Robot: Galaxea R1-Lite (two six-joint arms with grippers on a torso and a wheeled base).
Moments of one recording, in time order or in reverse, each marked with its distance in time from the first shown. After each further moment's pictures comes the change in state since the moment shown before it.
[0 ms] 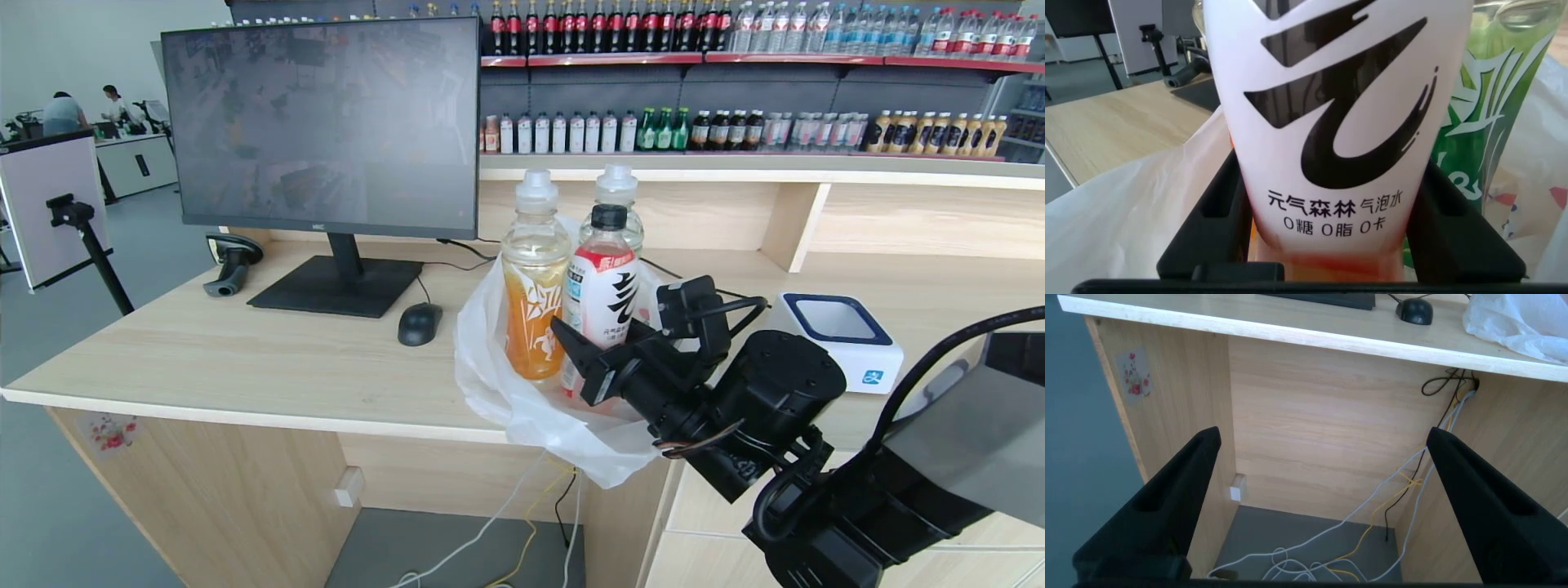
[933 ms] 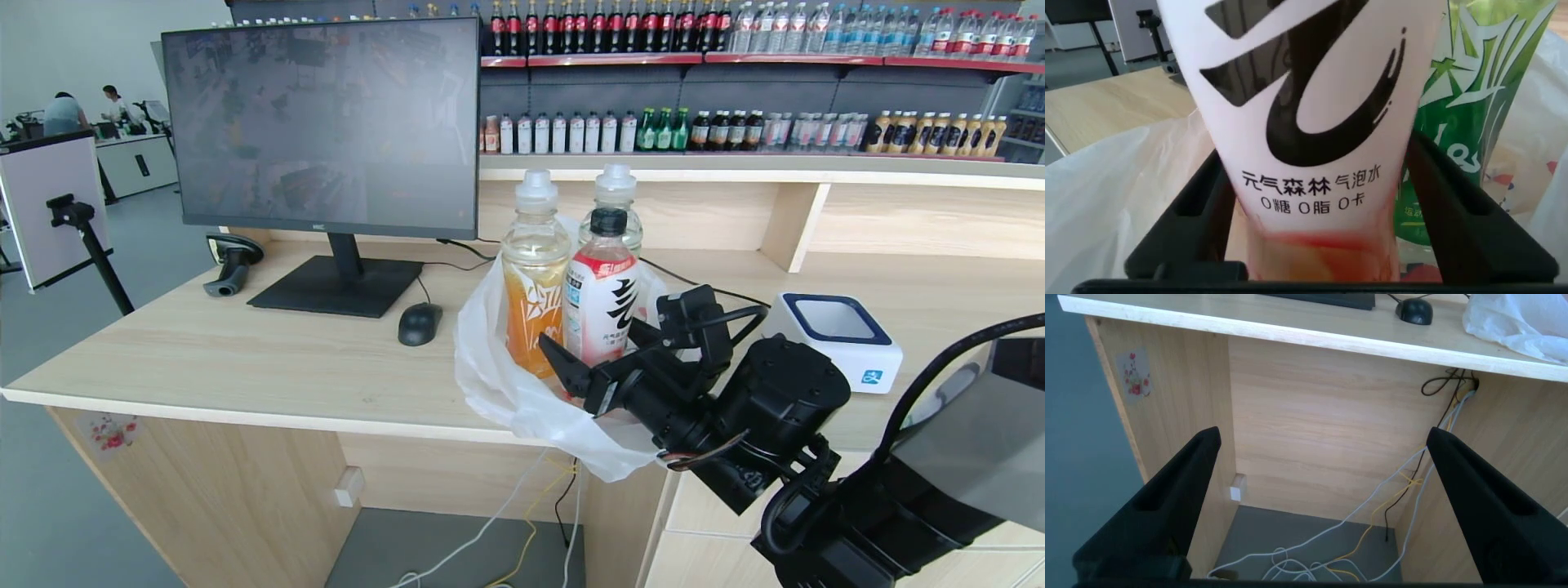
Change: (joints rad) left arm 0.000 0.000 0.000 0.000 0.000 0.000; right arm 0.004 -0.010 0.036 0.006 0.000 -0.004
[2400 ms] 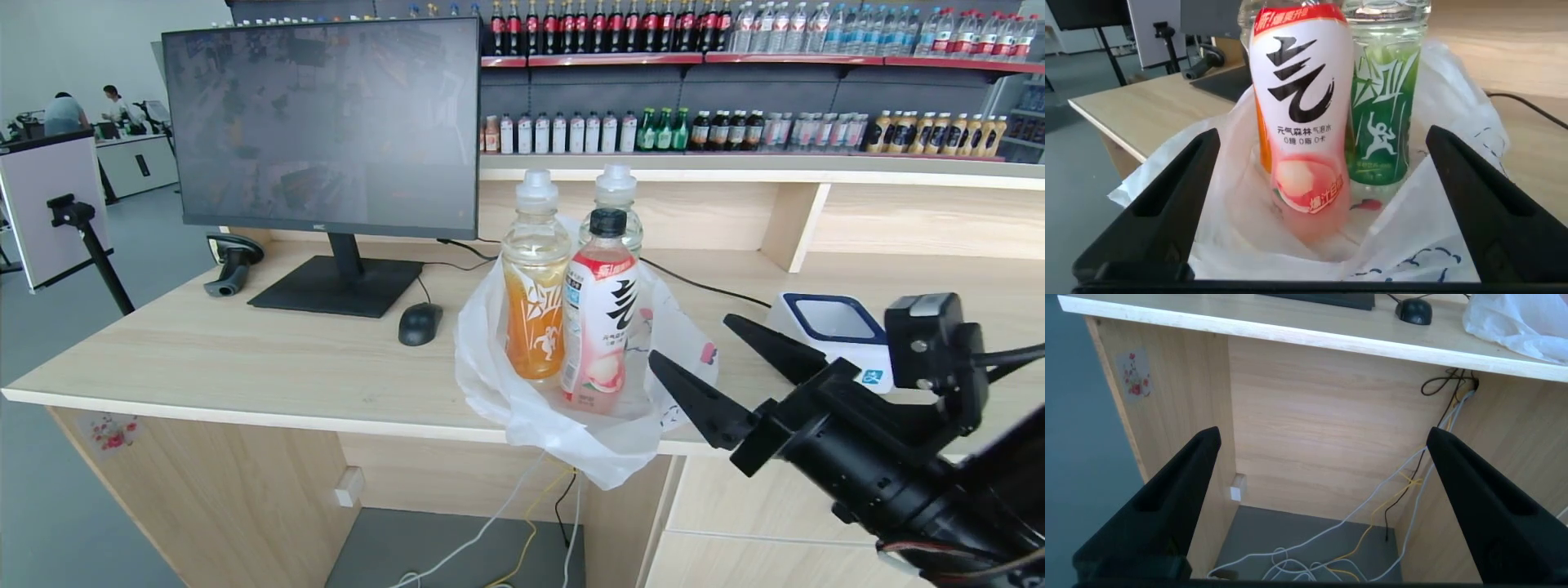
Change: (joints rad) left arm 0.000 0.000 0.000 0.000 0.000 0.000; right arm -0.004 -0.450 0.420 0.000 -0.001 -0.001
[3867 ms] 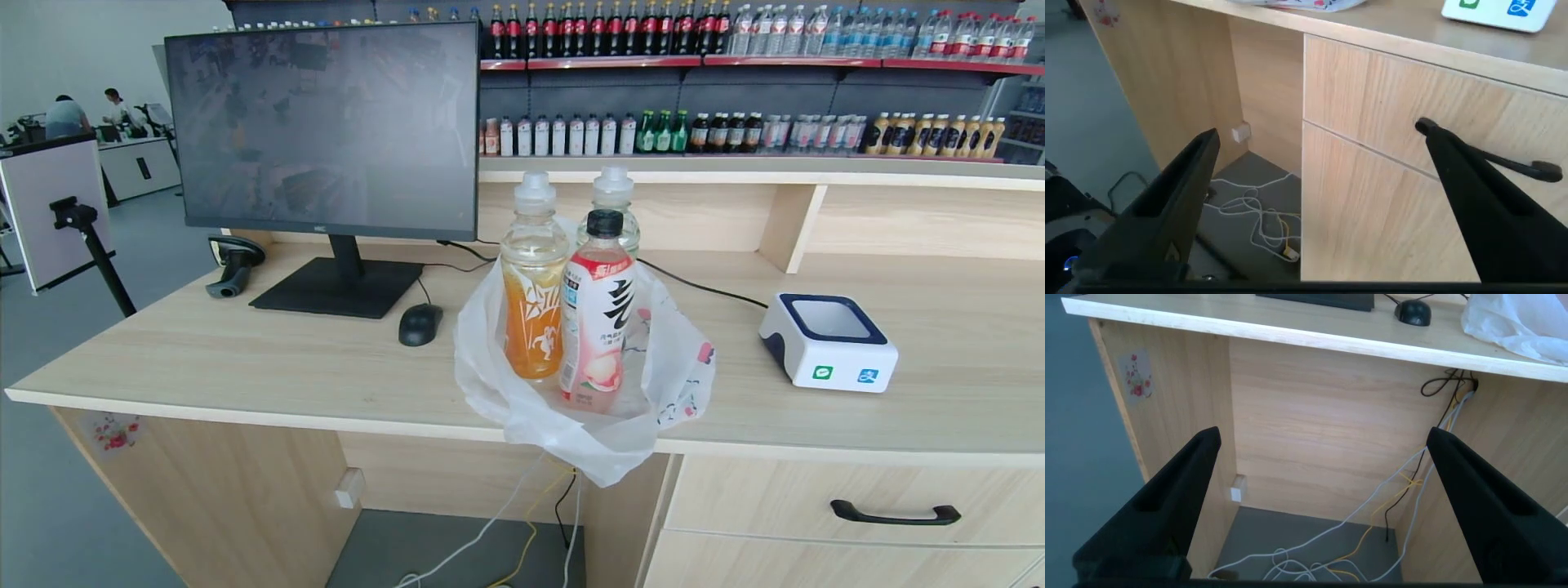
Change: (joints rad) left arm 0.000 0.000 0.000 0.000 0.000 0.001; right arm -0.149 -1.584 0.240 1.567 0.021 -0.050
